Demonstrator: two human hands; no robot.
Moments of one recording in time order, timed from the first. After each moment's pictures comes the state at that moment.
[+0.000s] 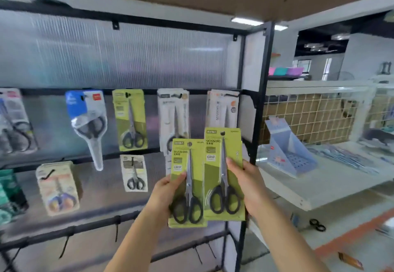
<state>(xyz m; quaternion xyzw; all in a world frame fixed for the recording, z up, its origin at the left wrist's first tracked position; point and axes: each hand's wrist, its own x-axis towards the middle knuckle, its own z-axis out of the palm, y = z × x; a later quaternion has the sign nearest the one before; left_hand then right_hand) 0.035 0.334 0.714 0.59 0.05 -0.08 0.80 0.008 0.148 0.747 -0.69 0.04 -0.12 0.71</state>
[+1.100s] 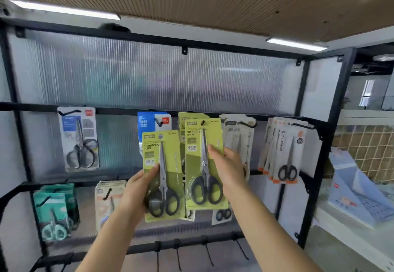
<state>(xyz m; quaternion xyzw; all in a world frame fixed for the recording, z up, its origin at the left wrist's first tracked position) 0.077 0.539 0.774 0.57 0.03 0.08 0.82 0.097 0.355 0.825 -0.73 -0.02 -0.13 0.67</state>
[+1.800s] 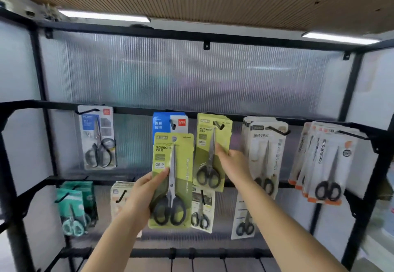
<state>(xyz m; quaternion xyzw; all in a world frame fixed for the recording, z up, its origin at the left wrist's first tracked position) 0.094 0.548 0.773 0.58 0.05 0.12 0.81 0.198 0.367 0.808 -0.85 -0.10 -0.15 0.50</state>
